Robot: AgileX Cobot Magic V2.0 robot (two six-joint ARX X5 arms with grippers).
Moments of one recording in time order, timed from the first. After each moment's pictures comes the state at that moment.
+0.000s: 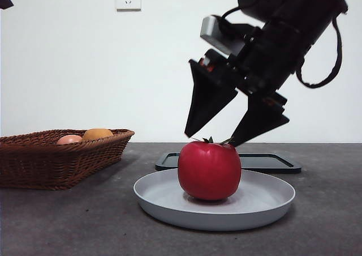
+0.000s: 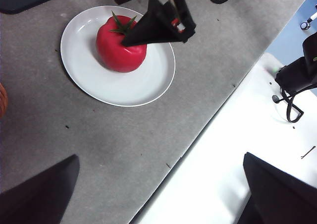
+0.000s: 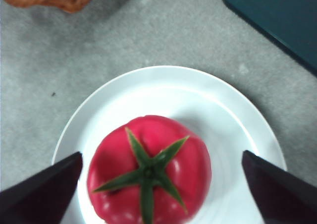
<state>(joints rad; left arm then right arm) -0.51 0.84 1.02 -1.02 0.49 0.05 0.57 1.55 0.97 -0.36 -0.34 -0.02</state>
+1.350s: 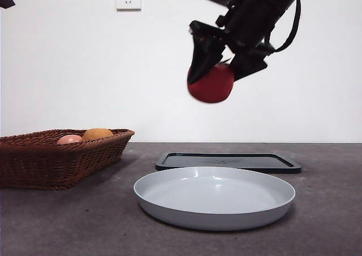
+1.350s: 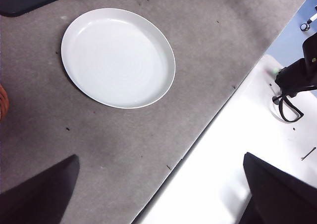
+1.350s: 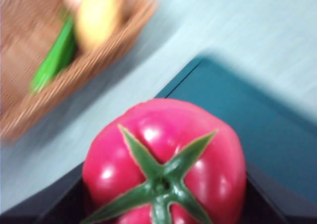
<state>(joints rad) -0.51 0.84 1.02 -1.01 0.49 0.05 0.51 1.59 1.21 -0.23 -0.13 -0.01</state>
